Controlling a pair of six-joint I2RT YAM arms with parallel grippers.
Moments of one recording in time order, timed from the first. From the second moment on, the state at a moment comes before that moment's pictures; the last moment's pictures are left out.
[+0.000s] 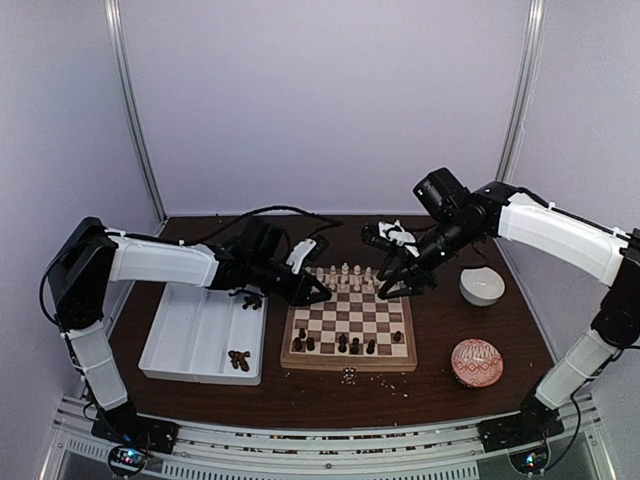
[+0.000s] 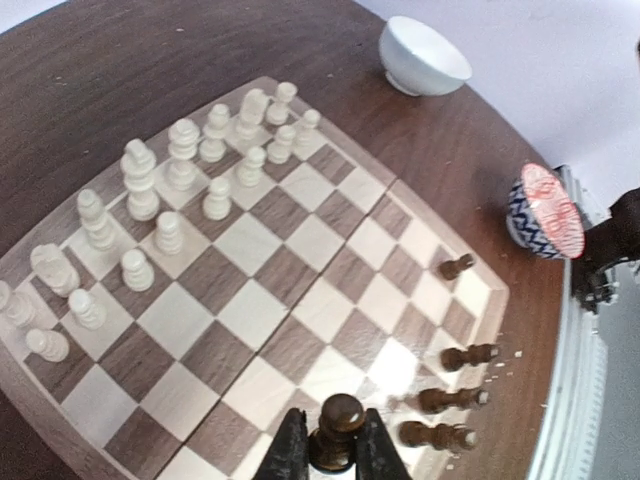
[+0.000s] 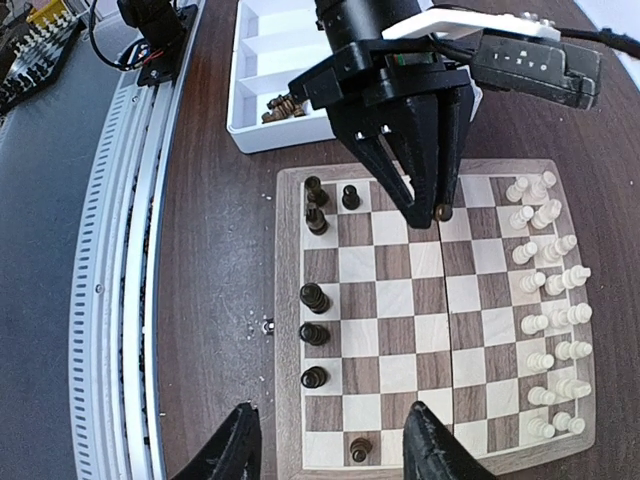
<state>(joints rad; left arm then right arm) -0.78 1.83 1.18 -0.02 0.49 -0.16 0.64 1.56 1.41 -0.90 -0.61 -0.67</state>
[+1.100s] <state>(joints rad) -0.79 1.96 1.09 0.15 0.23 0.09 0.60 1.51 1.33 -0.90 -0.58 -0.61</state>
